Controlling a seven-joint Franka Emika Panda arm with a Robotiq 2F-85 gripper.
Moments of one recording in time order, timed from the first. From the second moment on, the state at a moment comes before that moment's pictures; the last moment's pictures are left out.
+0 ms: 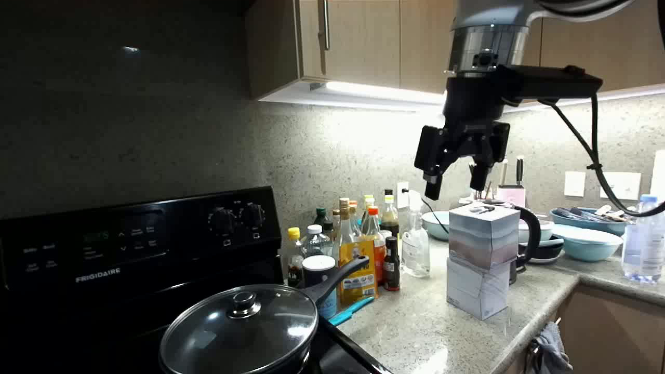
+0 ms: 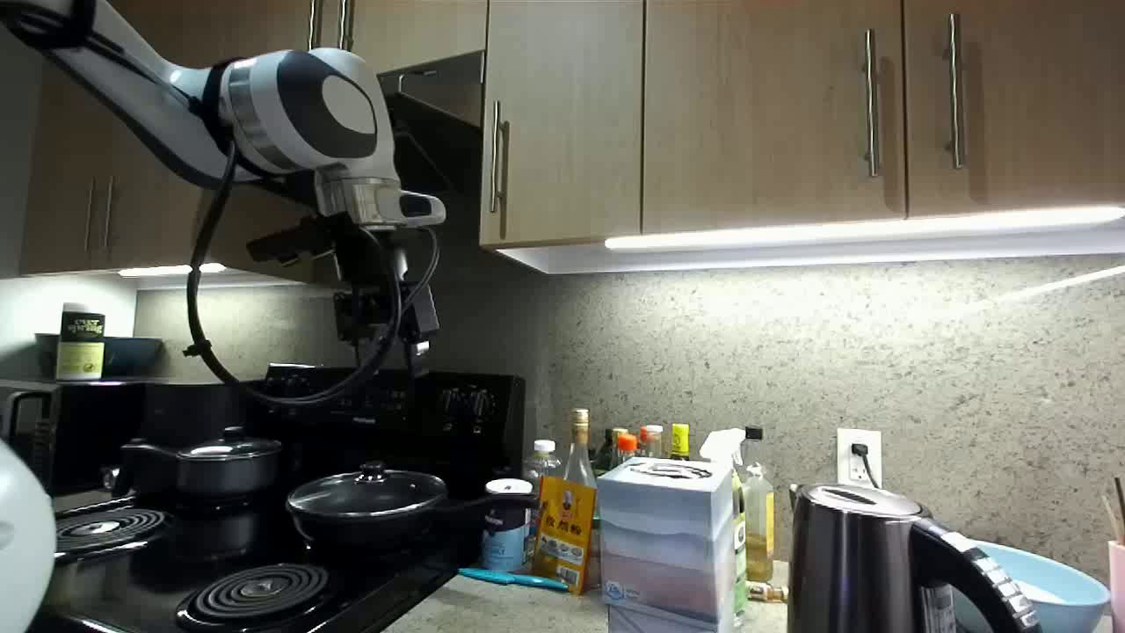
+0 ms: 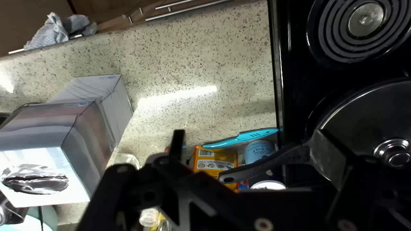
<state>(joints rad) 0.00 -0.68 0.24 -2.49 0.02 2.05 0.42</state>
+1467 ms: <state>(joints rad) -0.24 -0.55 0.19 -2.44 -0.23 2.05 0.59</state>
